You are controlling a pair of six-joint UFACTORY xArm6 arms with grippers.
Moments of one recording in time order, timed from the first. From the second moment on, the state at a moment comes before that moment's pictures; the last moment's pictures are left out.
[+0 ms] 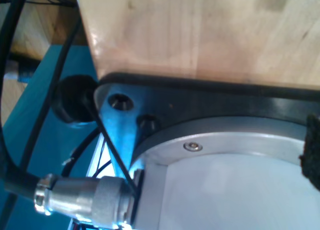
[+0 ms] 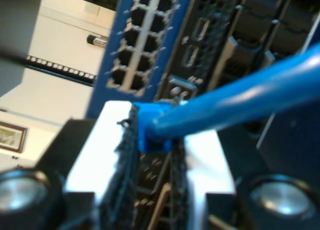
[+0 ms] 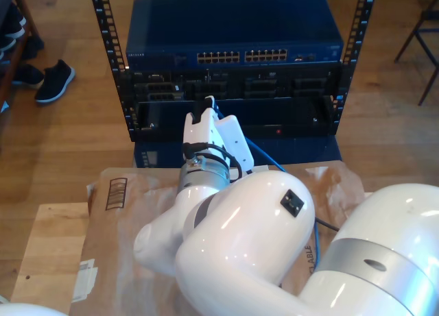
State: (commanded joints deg) left arm 91.5 -28.0 -7.0 9.5 66.0 -6.6; right arm 50.3 37.0 -72.1 63.8 -66.6 43.8
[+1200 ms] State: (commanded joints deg) left arm 91.5 -28.0 -7.0 9.5 66.0 -6.6; right arm 37.2 33.5 -63.3 52.1 -74.4 62.6
